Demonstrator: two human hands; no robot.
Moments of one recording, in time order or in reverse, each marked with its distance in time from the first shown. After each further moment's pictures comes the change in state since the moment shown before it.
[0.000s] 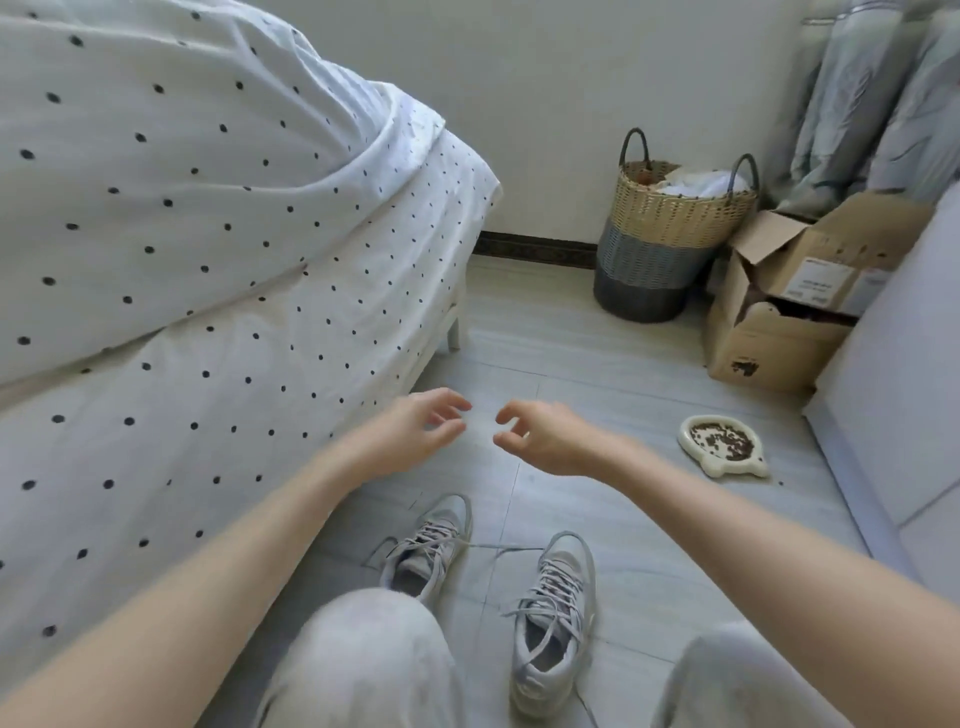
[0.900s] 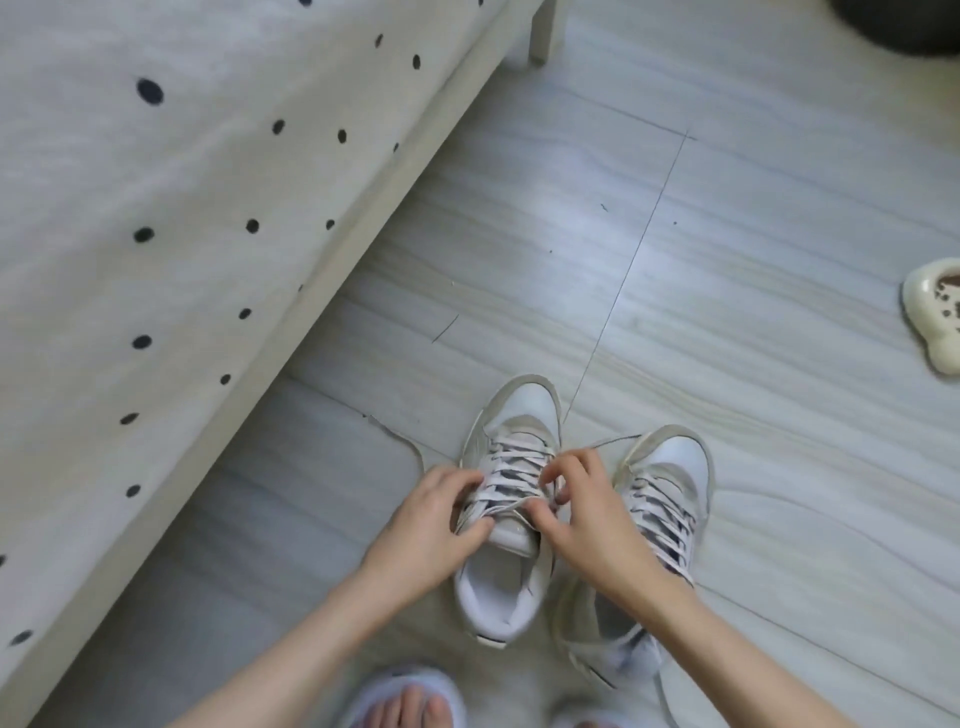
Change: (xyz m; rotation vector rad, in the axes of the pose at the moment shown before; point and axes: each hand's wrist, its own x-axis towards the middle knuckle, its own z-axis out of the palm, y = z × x) left_hand -0.009 -0.208 0.260 -0.235 -0.125 -0.447; right_hand 0.083 0.127 0.276 0.289 -0.135 0.108
